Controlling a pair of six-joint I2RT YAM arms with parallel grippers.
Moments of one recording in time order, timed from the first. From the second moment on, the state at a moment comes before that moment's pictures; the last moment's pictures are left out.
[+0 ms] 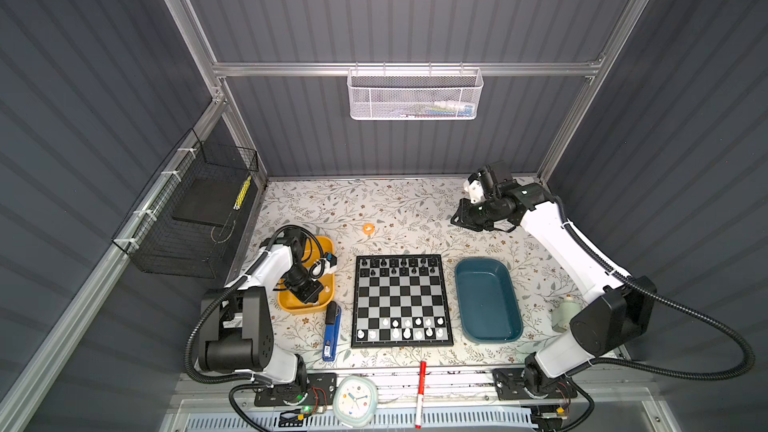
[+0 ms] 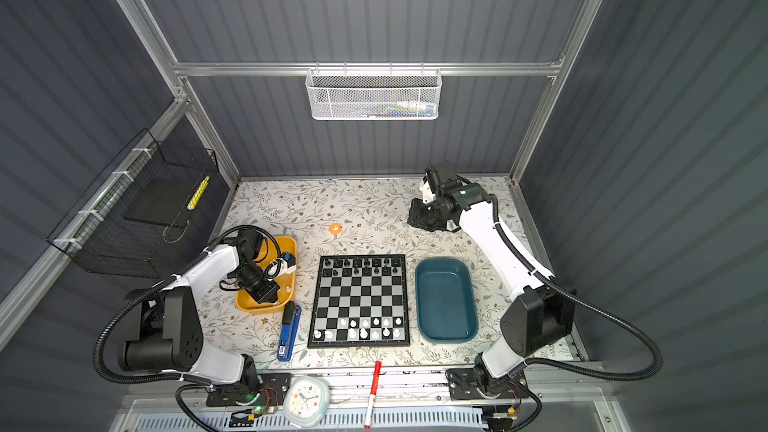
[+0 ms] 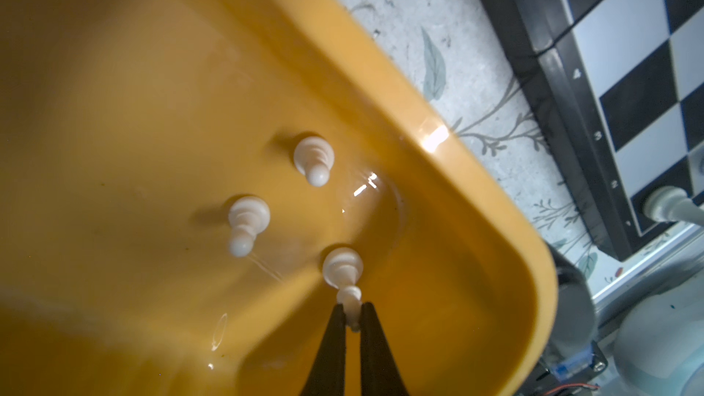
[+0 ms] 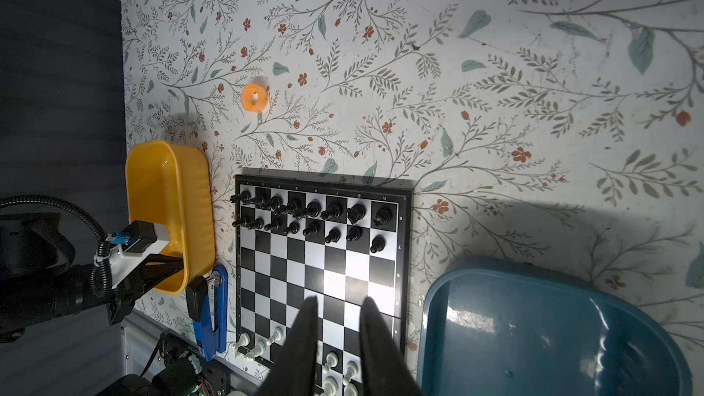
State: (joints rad) left arm -0.01 1.50 0.93 -1.06 0.16 0.77; right arm 0.37 1.59 1.57 -0.98 -0.26 0.49
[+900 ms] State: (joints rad) left arm -0.01 1.47 0.94 -1.03 0.08 0.75; right arm 0.37 1.62 1.57 -0.97 -0.28 0.47
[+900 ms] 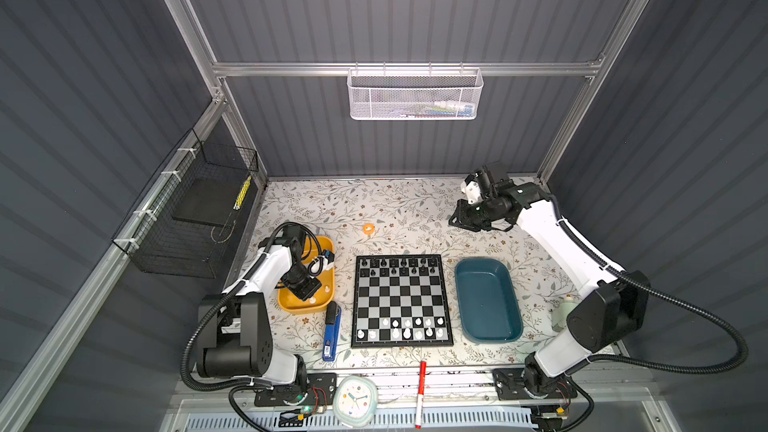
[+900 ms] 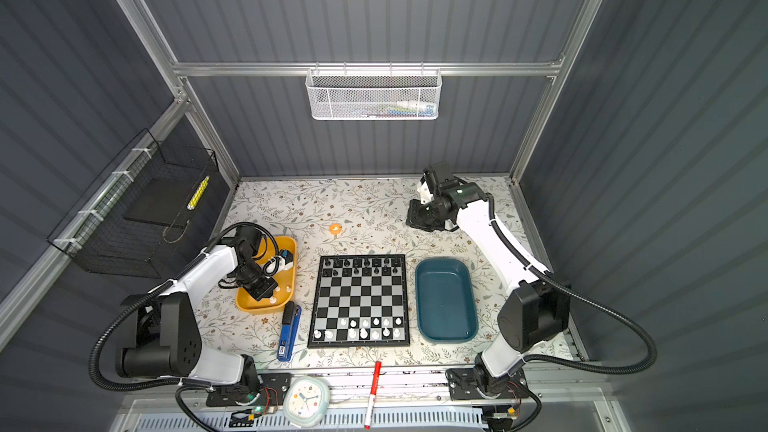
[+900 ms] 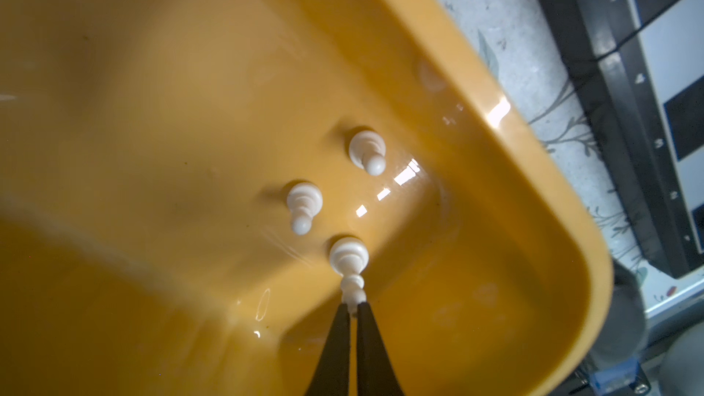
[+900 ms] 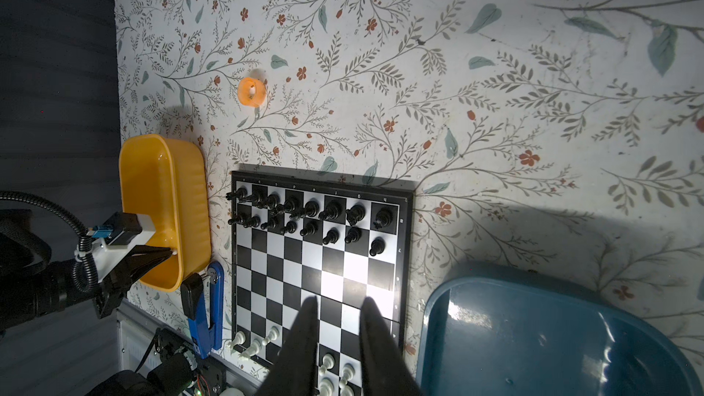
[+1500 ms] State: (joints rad) left arm -0.01 1.47 0.95 -1.03 0.07 0.74; right arm 0.37 1.63 1.58 -0.96 -0.29 0.46
